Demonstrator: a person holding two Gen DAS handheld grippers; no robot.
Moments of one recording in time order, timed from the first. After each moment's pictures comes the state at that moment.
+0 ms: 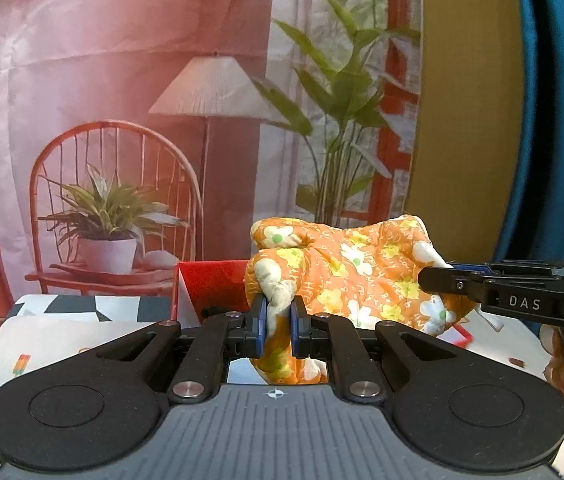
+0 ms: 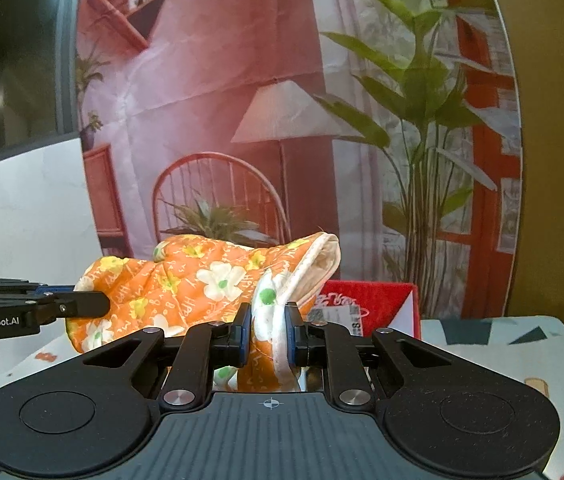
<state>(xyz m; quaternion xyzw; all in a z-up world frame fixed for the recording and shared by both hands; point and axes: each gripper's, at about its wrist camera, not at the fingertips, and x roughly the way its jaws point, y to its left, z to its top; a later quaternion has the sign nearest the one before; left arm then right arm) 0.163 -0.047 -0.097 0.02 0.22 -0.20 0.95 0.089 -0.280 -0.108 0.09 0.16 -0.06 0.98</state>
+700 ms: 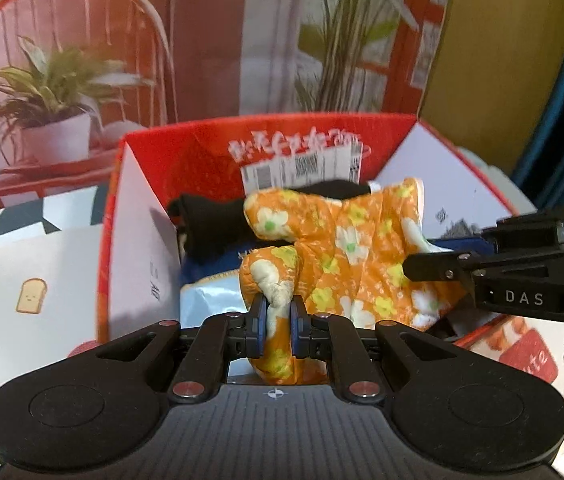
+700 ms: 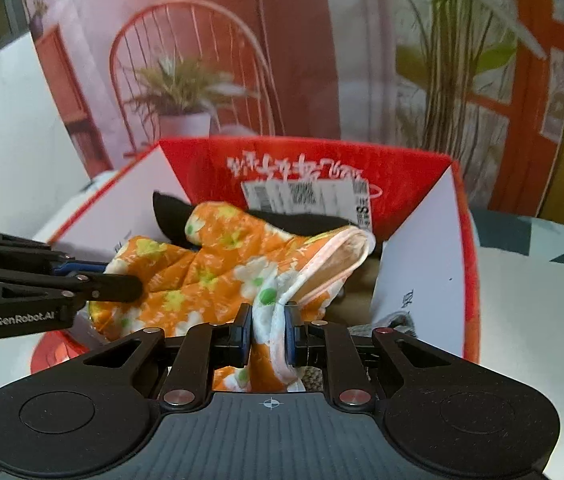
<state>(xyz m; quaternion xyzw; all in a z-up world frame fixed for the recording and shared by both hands) 0.277 -0.078 -0.178 0.07 0.43 -0.23 0.87 0.201 -0.308 -0.180 0.12 0.38 -0.04 0.92</state>
